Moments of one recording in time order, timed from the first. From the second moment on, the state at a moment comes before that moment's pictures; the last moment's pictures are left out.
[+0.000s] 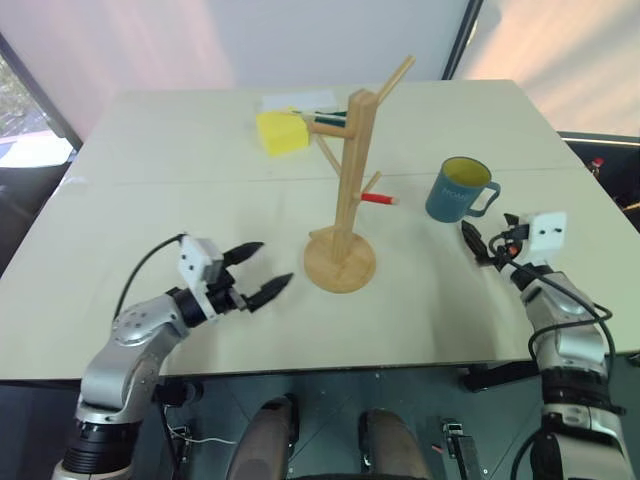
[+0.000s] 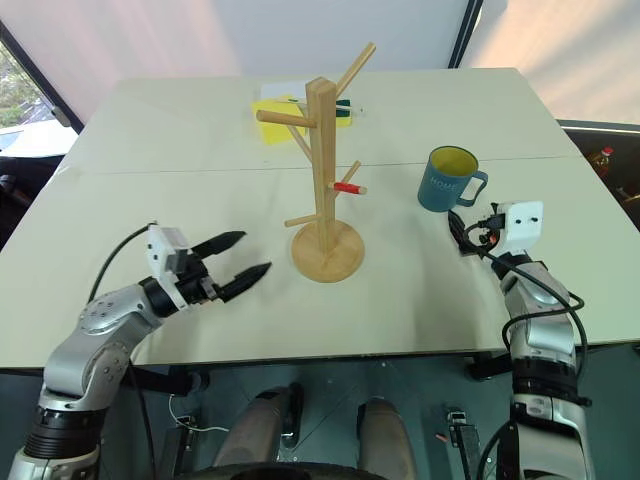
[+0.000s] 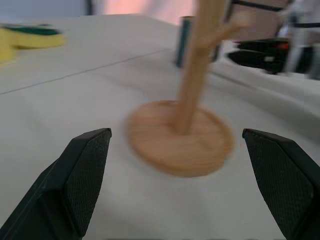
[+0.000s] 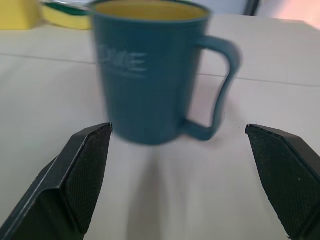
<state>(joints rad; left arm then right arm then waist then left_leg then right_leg) -0.08 0.47 0.04 -0.38 -0.54 0.39 -0.77 -0.36 -0.49 -0.32 0.35 0.26 0.06 0.42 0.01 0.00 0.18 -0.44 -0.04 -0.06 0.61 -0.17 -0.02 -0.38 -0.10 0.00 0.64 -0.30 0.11</state>
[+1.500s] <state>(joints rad) -0.18 0.48 -0.05 -0.42 -0.53 0.43 -0.78 -0.82 -0.52 -0.27 1.16 0.13 -0.23 0.36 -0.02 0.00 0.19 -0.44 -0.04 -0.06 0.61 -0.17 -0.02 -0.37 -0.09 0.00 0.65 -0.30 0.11</state>
